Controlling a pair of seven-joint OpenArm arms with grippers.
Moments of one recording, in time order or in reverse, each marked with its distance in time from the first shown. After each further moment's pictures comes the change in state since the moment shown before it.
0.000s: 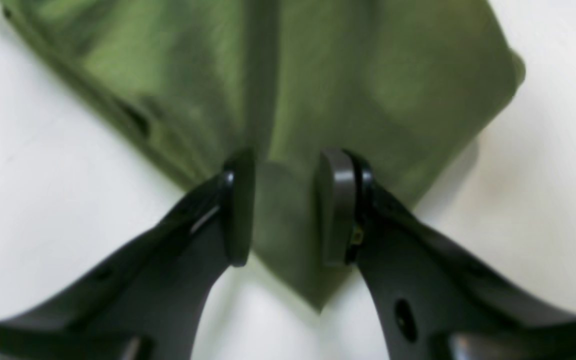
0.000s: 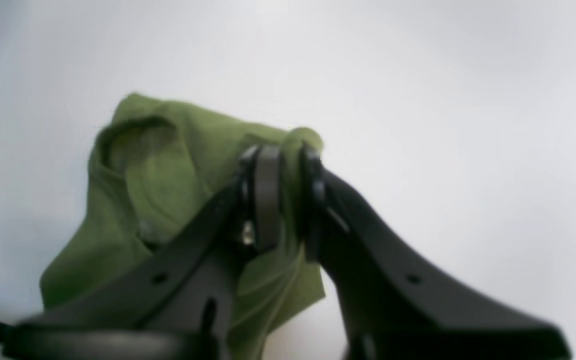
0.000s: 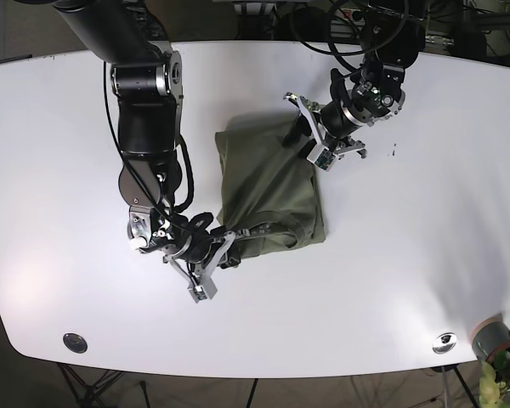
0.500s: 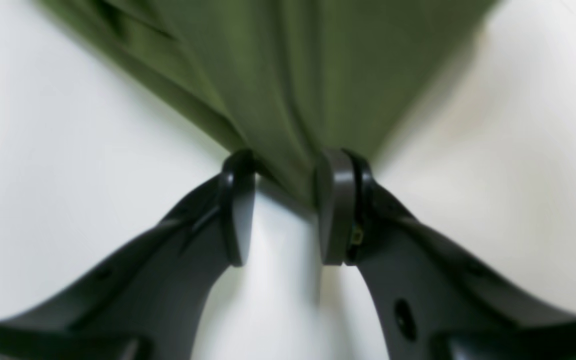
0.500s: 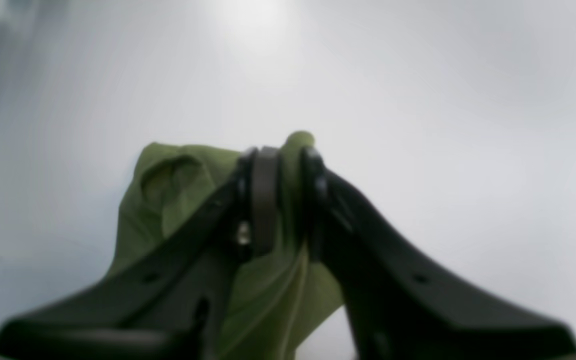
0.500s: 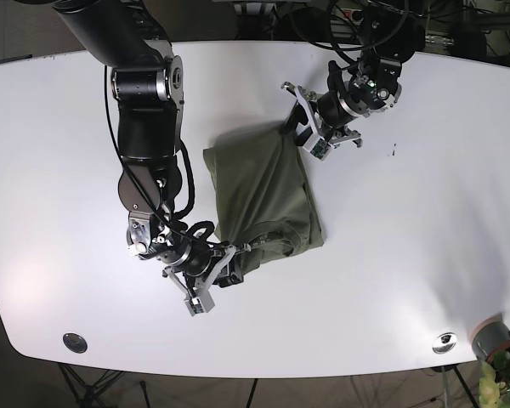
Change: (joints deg) left arm 1.8 -0.5 1.2 -1.4 -0.1 0.0 -0.3; right arm 1.5 -0.3 0.7 0.0 -0.6 0.0 6.6
